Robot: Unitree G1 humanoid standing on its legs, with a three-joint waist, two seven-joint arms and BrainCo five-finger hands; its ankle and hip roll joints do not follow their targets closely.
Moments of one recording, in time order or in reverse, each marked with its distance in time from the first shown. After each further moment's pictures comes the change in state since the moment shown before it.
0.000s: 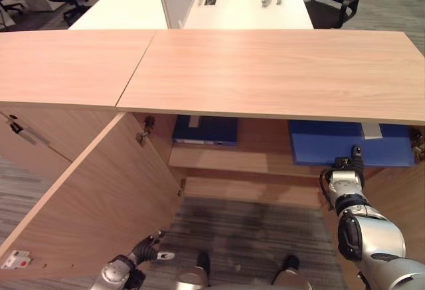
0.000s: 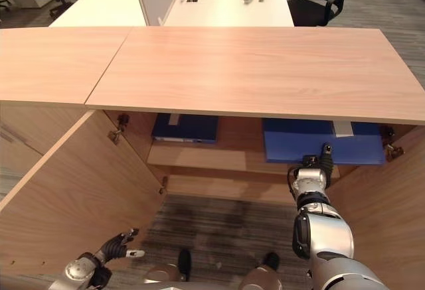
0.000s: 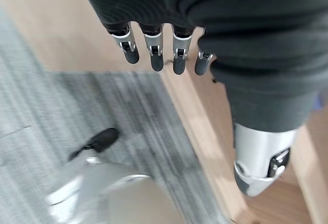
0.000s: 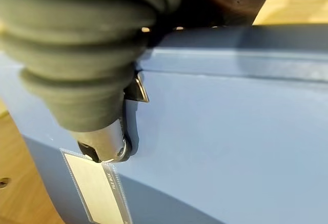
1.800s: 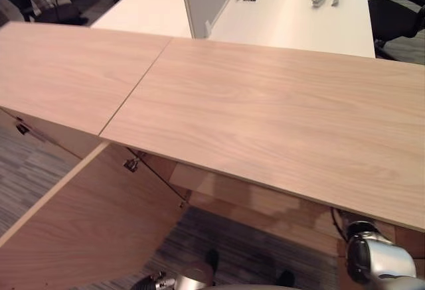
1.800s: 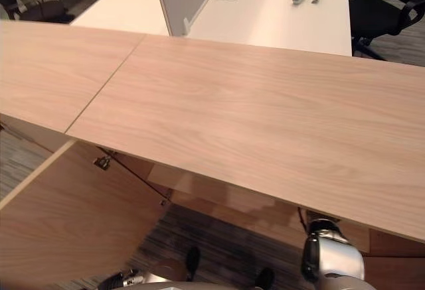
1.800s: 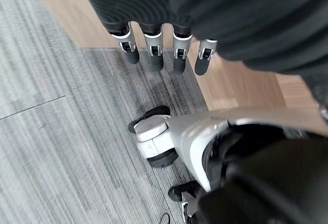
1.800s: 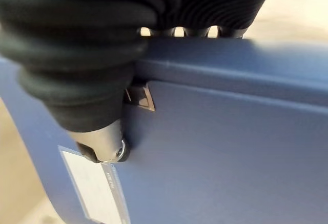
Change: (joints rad) left arm 0.208 -0.048 -0.040 -0.048 0.248 -0.056 -0.031; right arm 0.179 -0.108 -0.109 0.004 0.055 0.009 0.076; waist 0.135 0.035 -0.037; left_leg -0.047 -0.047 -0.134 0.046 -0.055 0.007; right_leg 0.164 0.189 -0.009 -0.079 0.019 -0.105
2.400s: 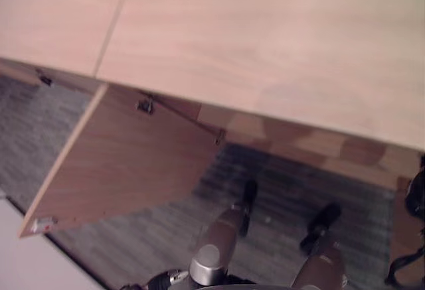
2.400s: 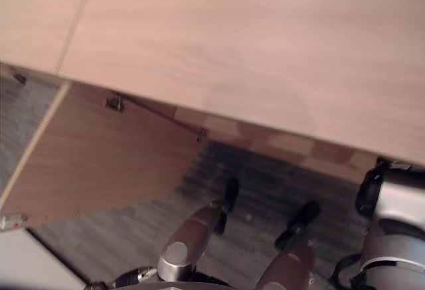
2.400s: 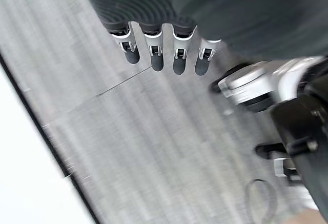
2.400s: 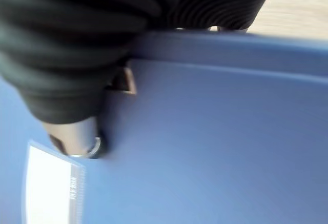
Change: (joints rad) left arm -0.140 0.037 -0.123 0.004 0.055 -0.020 0.017; right arm -0.613 -0.396 0.178 0.164 0.055 -0.078 0.023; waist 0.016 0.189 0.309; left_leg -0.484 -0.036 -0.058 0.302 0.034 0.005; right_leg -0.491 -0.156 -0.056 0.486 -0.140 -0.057
